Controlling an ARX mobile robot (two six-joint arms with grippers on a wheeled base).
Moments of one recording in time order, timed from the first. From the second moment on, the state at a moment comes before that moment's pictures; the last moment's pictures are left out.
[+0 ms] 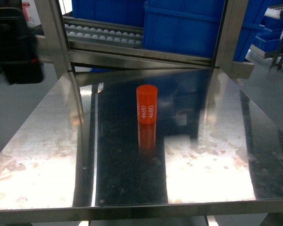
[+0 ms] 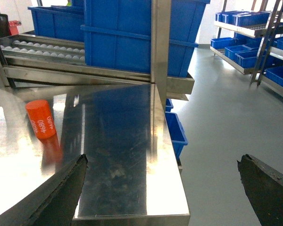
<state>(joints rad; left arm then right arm) -0.32 1.35 0.48 0.80 -0.34 -0.03 0.00 0.01 0.01 -0.01 0.00 0.00</state>
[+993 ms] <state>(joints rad) -0.37 2.13 1.31 0.62 0.04 0.03 0.00 0.01 0.01 -0.01 0.00 0.00</state>
